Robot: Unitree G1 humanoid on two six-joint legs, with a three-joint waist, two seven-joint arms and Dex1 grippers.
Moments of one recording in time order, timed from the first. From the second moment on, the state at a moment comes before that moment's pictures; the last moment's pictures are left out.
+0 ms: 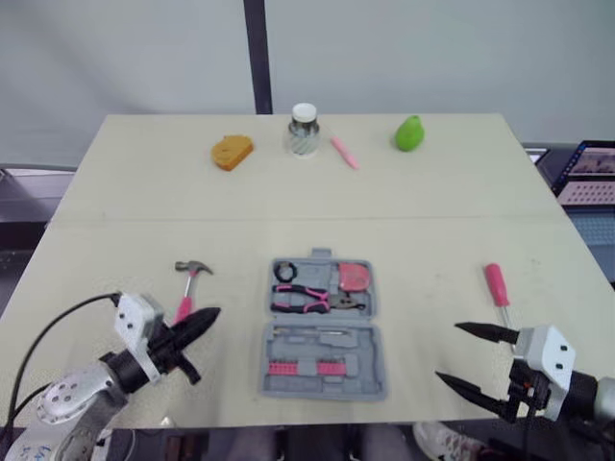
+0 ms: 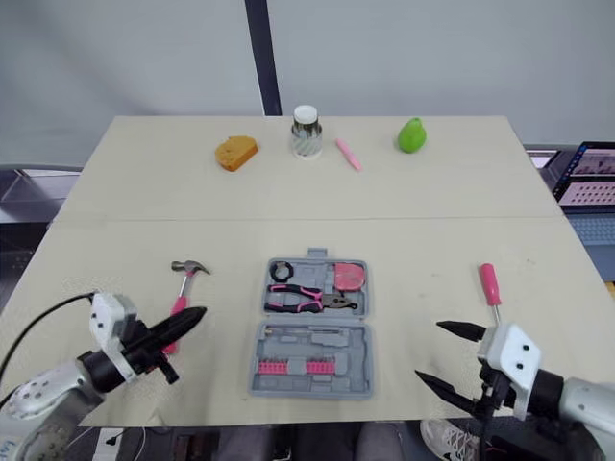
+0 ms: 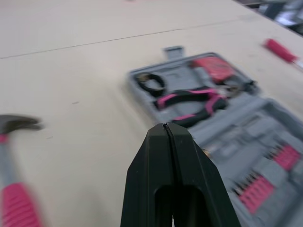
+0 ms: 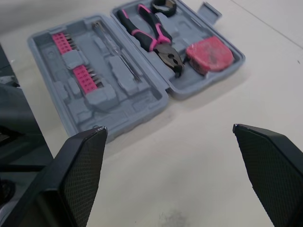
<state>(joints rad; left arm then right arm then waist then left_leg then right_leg) 0.31 0.51 0.39 -0.59 -0.64 0.61 -0.41 0.49 -0.78 -0.44 -0.55 0.45 0.17 1.09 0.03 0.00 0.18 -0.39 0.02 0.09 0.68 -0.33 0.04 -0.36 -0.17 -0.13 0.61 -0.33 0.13</state>
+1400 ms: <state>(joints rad) -0.29 0.59 0.30 -0.35 -0.52 1.35 -0.02 0.33 -0.81 -0.35 -0.43 0.45 0.11 1.14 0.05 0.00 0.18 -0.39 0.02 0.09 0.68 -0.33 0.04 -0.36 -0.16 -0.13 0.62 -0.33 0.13</state>
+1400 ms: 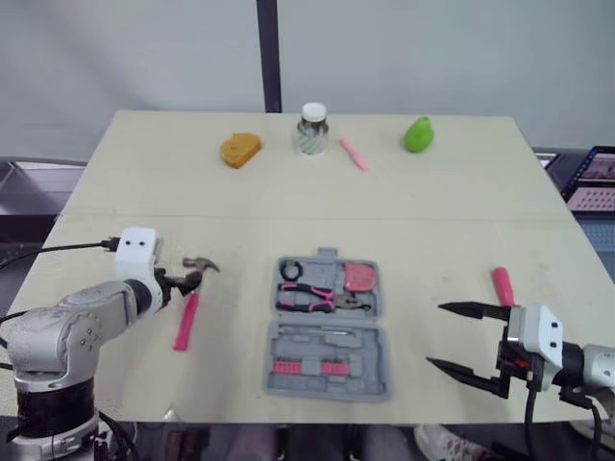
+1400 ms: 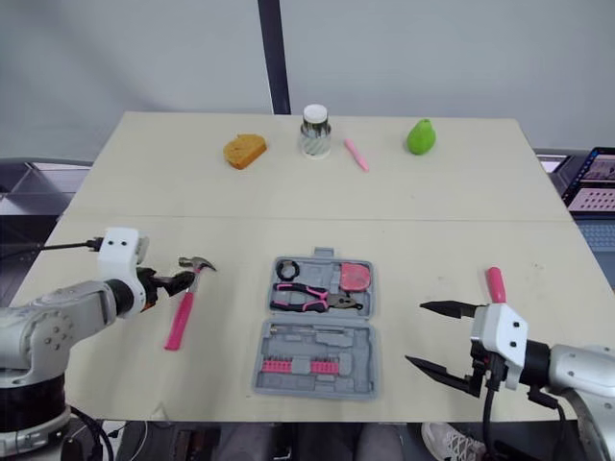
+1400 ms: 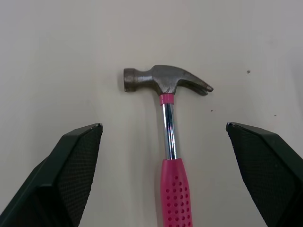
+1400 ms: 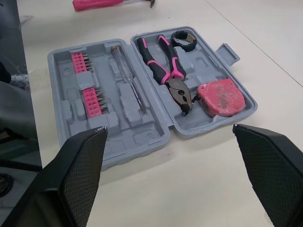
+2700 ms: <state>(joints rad) -0.42 0.50 0.10 -0.03 -0.26 1.13 -0.14 0.46 -0.80 -0.42 -0.53 0.47 0.12 1.08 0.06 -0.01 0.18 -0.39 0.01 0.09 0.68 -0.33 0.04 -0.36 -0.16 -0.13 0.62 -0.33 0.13</state>
